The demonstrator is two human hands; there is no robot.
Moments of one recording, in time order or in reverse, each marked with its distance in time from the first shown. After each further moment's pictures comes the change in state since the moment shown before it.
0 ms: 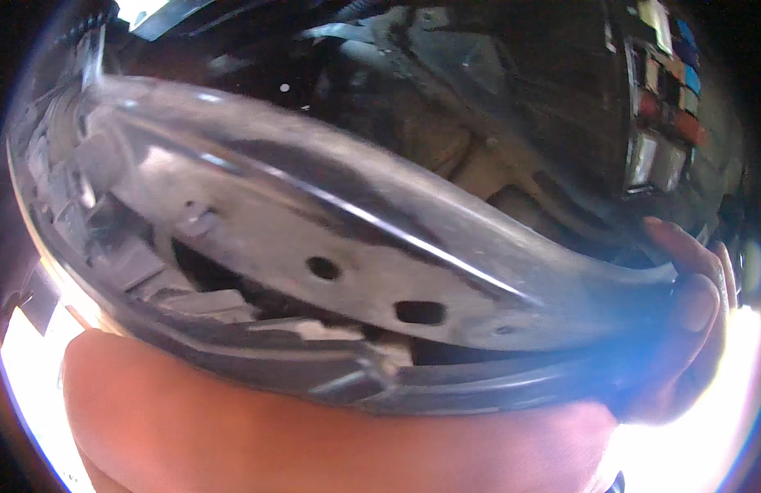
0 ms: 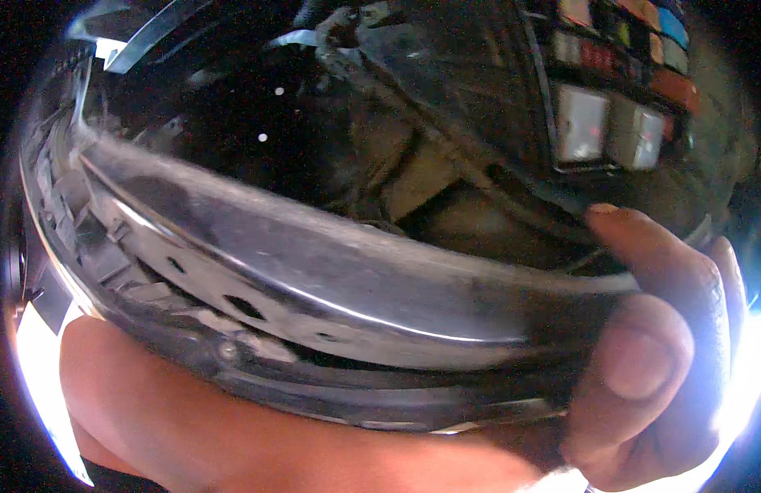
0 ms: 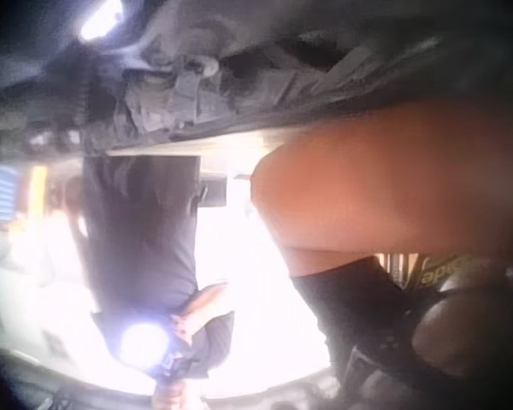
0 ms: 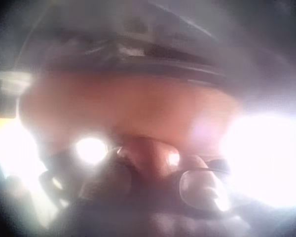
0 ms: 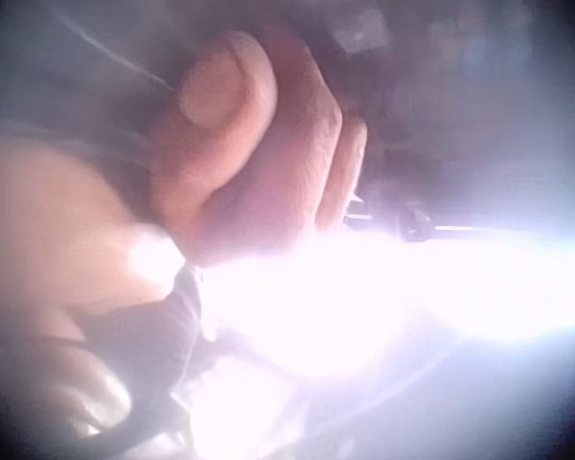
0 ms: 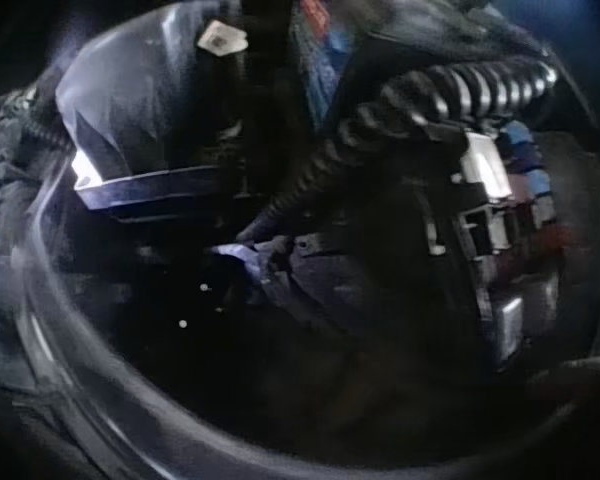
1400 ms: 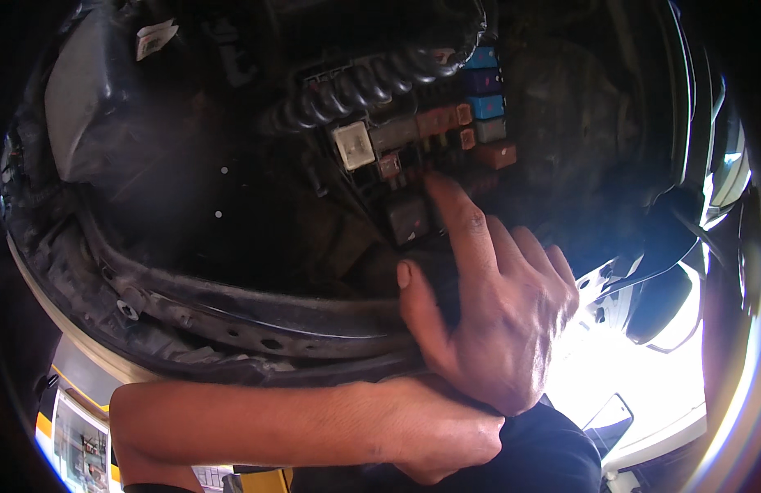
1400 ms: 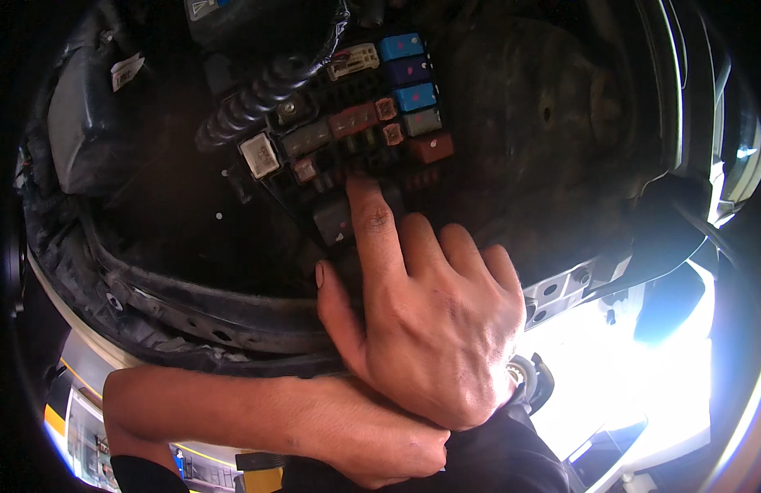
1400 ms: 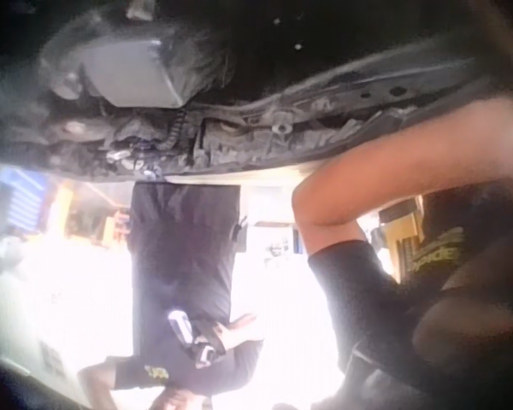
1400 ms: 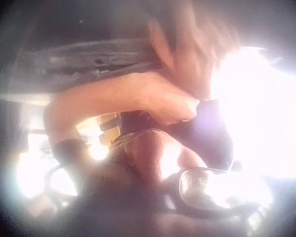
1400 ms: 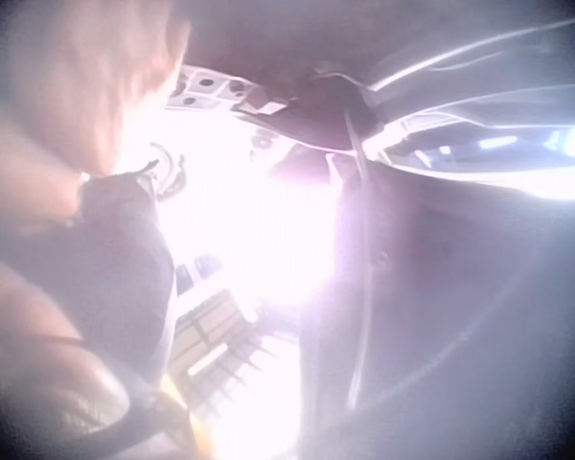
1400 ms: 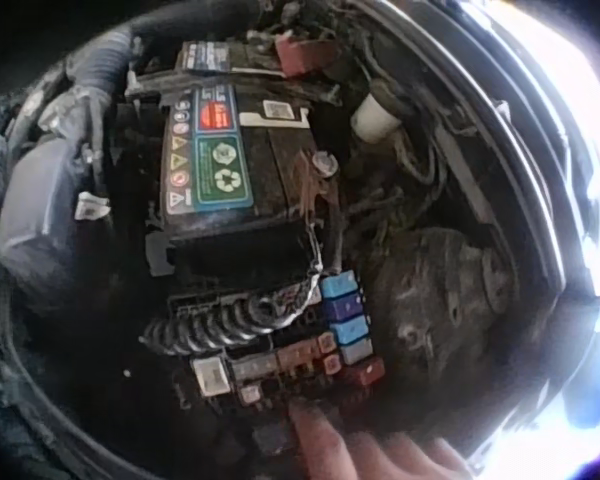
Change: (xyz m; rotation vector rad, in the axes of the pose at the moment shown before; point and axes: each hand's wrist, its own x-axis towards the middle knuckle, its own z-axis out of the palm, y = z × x) left_hand 0.007 -0.027 -0.021 -0.265 -0.259 -0.034; right_hand 0.024 -0.051 0.037 0.124 -0.150 0.306
